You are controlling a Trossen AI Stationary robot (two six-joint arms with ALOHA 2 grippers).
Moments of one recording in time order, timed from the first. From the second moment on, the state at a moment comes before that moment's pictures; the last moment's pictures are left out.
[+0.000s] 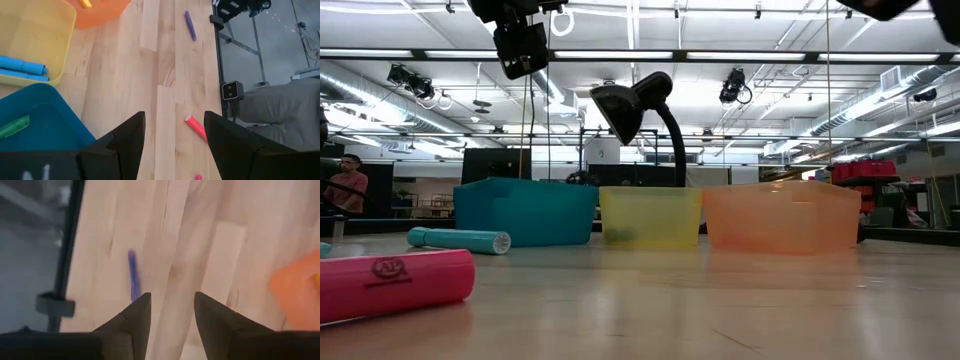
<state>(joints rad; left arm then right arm) 0.00 1.23 1.04 -0.59 0.37 -0.34 0.67 1.65 1.37 -1.00 0.06 0.44</state>
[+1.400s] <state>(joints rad) 0.00 1.23 1.04 -0.60 0.37 -0.35 0.79 2.02 1.36 -0.83 0.04 0.50</state>
